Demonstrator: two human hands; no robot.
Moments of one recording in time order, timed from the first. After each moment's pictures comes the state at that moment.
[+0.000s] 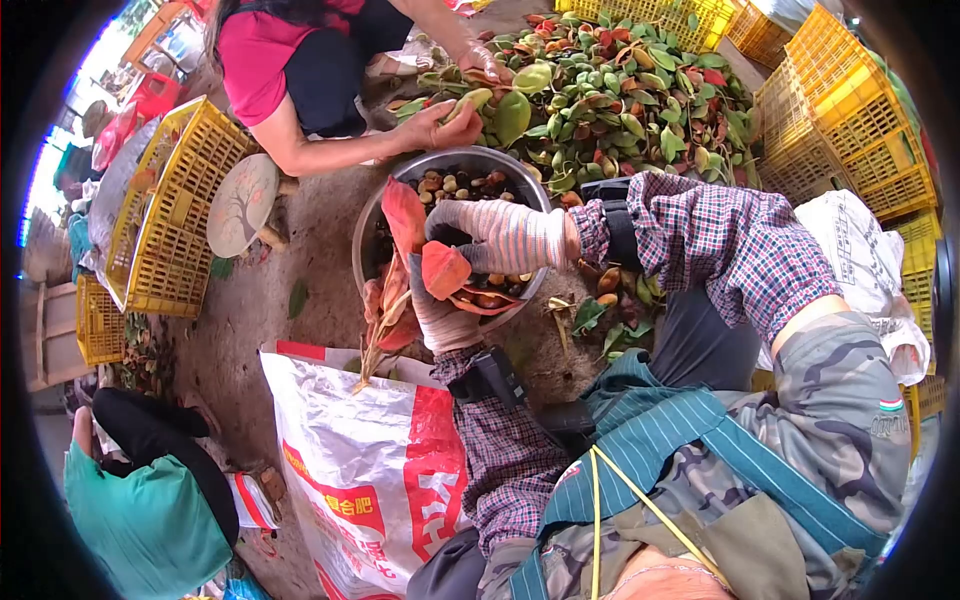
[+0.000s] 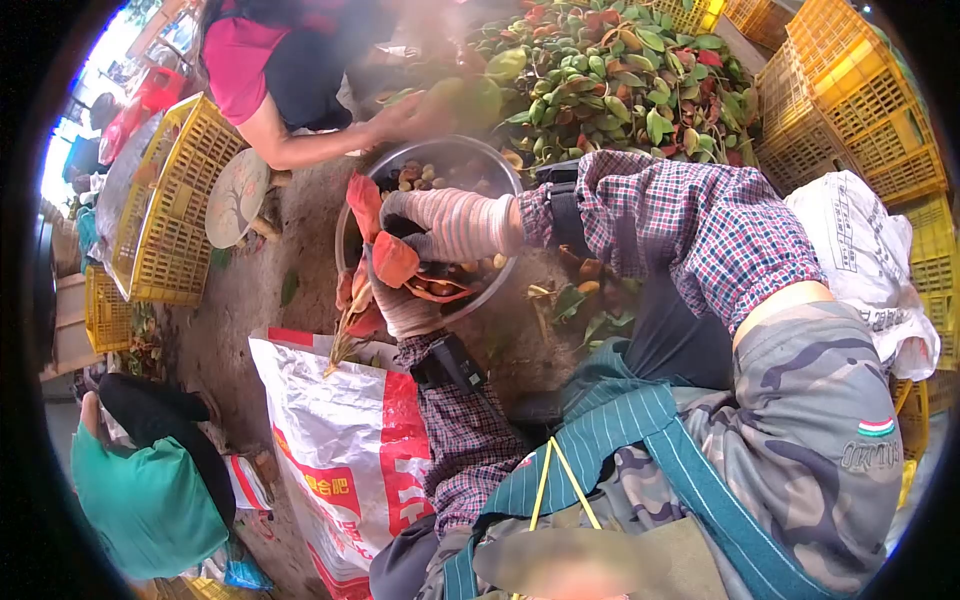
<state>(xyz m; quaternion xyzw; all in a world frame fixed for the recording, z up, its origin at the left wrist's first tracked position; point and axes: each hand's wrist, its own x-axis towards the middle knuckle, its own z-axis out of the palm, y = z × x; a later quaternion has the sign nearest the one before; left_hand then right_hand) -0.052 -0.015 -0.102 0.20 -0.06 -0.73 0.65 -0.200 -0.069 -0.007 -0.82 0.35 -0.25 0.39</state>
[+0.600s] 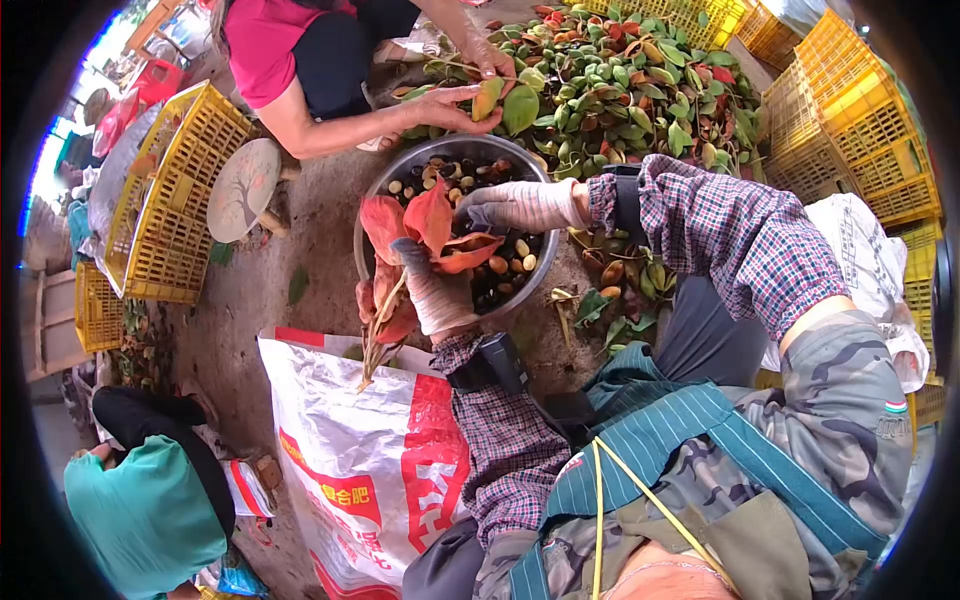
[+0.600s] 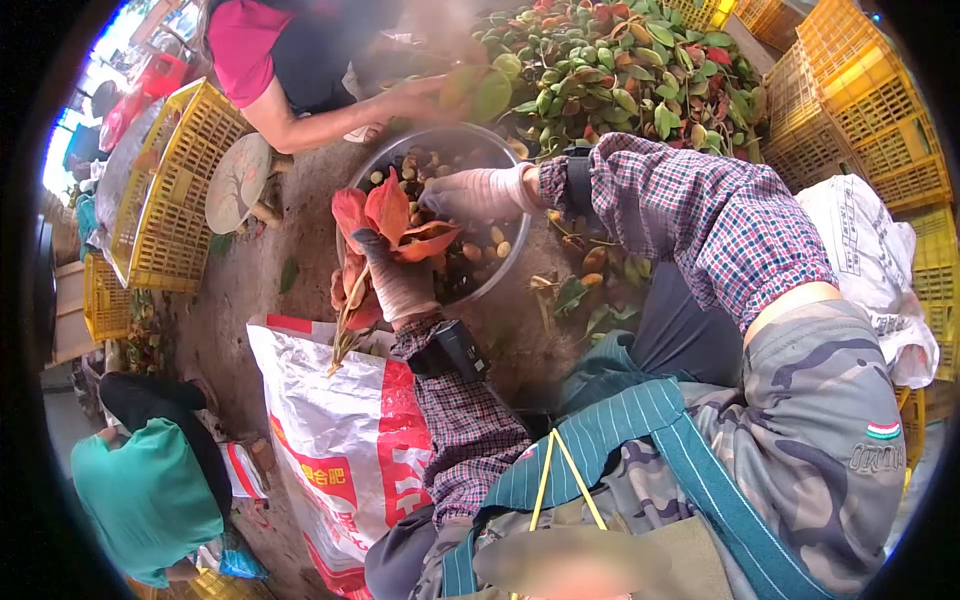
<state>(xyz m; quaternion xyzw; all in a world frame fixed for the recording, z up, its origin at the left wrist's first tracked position) -0.052 -0.026 -0.088 0.25 -0.07 -0.70 0.67 -0.229 -0.095 -0.042 -0.77 0.32 -0.14 0.54</state>
